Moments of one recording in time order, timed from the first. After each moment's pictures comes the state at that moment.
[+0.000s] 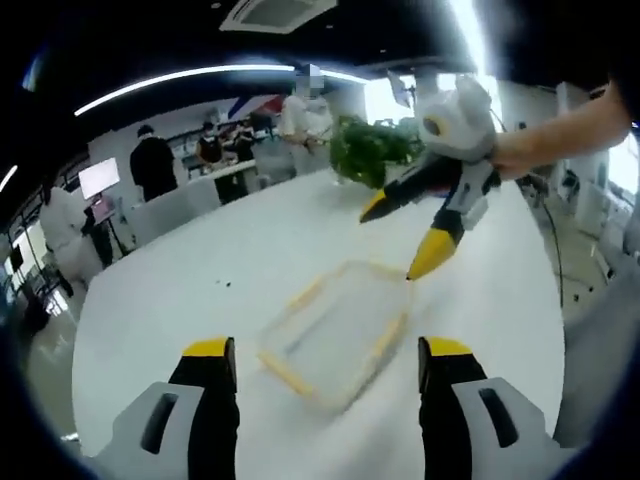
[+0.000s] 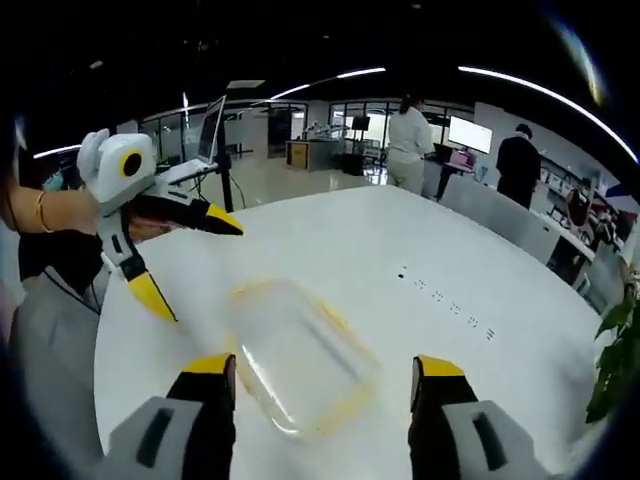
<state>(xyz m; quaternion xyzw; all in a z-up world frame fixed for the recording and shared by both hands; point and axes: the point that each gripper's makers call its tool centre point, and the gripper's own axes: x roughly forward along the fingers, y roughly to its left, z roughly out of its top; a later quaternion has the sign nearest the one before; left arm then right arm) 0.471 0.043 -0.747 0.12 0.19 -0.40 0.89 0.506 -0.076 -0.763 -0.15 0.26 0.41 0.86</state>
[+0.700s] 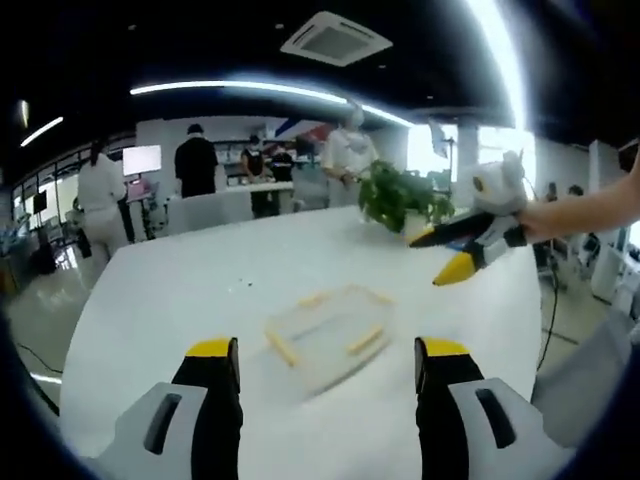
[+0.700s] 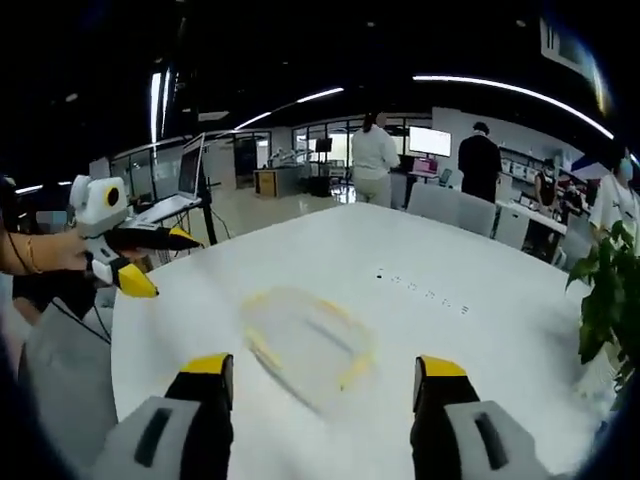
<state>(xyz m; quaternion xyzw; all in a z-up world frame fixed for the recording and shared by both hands) 0.420 0.082 -0.723 0.03 0.16 -0.33 0.93 0.447 -0.108 -0.740 -0.09 0.23 0.36 0.90</state>
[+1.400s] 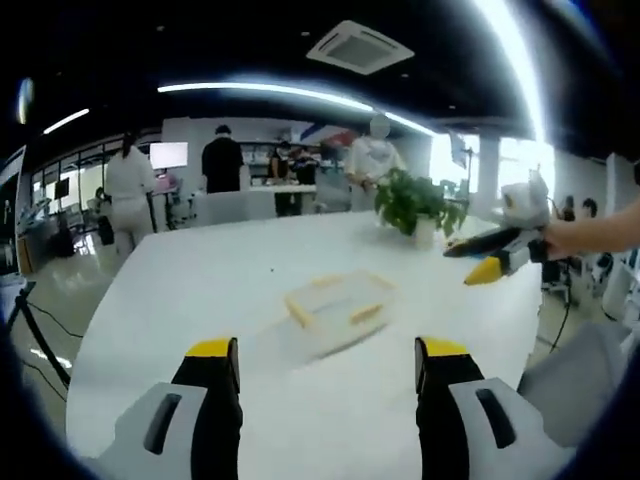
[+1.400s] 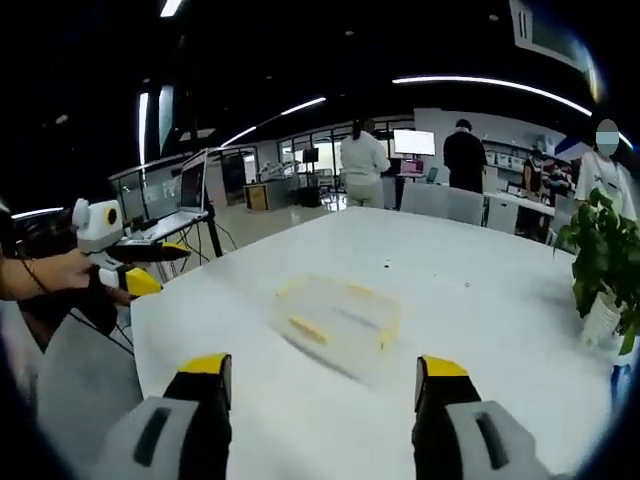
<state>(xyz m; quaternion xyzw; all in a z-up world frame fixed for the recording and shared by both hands) 0.362 0.123 -0.722 0.01 0.15 -0.29 0.95 0.380 -0.102 -0.743 -0.03 0.23 0.35 0.91</state>
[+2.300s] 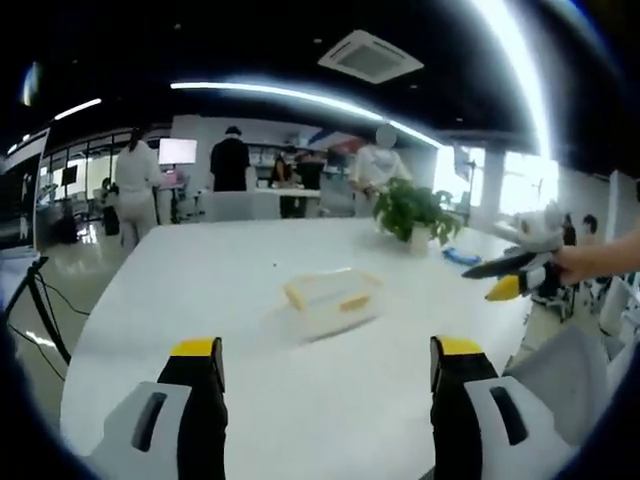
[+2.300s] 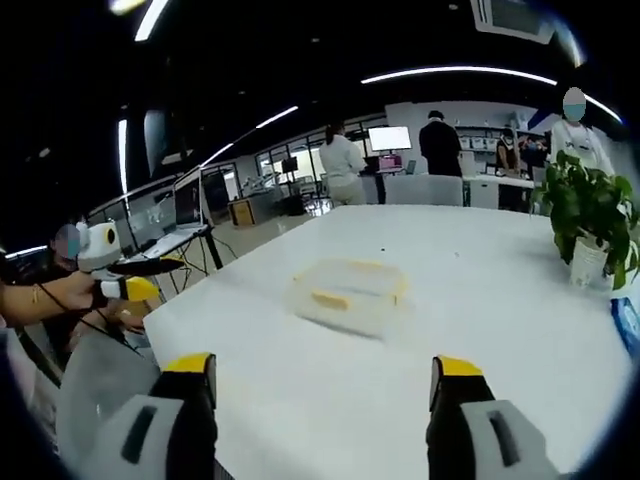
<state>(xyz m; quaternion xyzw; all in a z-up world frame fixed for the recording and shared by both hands) 0.326 0.141 -0.720 -0.02 0.15 -0.27 0.95 0.318 -0.109 -0.750 0.03 0.23 0.31 0.92</state>
